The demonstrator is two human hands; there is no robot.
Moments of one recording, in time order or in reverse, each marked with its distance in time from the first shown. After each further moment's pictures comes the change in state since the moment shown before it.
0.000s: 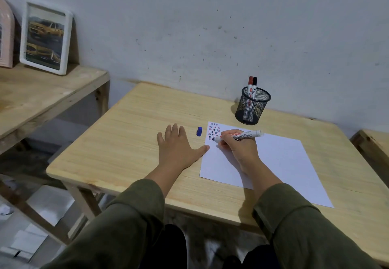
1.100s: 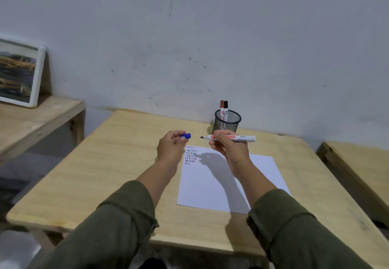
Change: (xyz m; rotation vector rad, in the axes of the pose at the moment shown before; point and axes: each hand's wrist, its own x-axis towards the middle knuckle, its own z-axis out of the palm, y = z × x) left_hand 0.038 0.072 -0.046 -1.353 0.046 -0.114; right_hand 0.015 -0.077 -0.025 0.184 0.023 -0.137
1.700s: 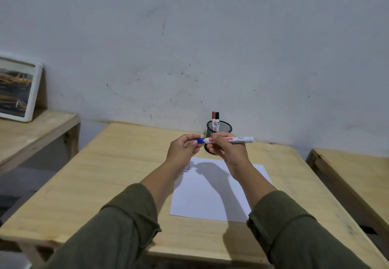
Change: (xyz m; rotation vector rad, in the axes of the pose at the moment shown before) left_hand -0.012 0.012 0.021 -0.101 -0.276 0.062; right_hand -0.008 -0.018 -0.004 0.001 -0.066 0.009
